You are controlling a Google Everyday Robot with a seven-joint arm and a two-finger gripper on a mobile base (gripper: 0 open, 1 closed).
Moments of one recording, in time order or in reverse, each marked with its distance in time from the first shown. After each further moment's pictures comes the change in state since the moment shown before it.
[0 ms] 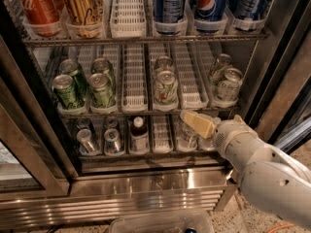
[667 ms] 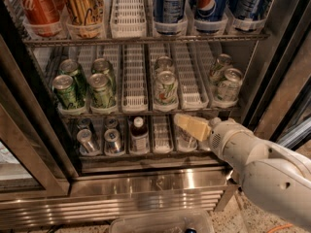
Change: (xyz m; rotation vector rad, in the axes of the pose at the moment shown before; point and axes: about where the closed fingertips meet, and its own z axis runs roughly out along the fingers) arm 0.011 0.024 -0.004 -0.057 0.096 0.011
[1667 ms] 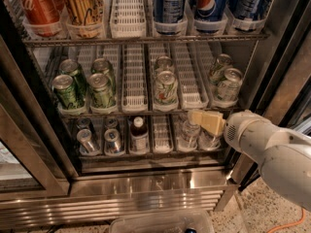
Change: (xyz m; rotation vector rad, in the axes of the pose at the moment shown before) arm -0.028 -0.032 -0.018 0.078 0.037 -0.113
